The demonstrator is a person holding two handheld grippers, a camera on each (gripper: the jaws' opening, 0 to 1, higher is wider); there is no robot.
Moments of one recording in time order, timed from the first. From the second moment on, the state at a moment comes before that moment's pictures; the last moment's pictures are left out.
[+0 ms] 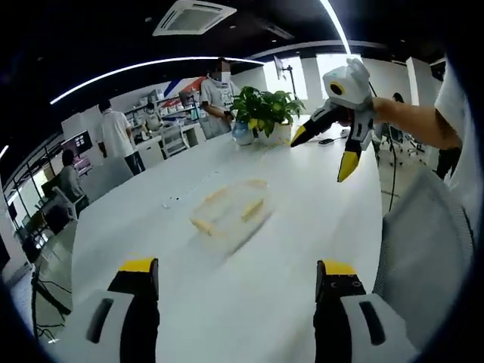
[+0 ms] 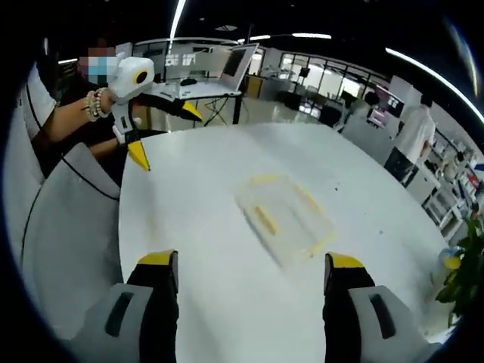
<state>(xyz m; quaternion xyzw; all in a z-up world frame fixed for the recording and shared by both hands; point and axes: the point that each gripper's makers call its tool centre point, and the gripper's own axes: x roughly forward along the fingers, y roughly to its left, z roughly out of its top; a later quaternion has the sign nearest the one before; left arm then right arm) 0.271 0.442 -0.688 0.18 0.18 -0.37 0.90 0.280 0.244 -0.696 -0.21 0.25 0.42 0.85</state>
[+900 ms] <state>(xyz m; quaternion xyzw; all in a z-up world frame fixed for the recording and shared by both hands) 0.238 0.471 -0.719 0.11 0.17 -0.30 0.93 0.245 0.220 -0.723 -0.10 0.17 0.27 0.94</state>
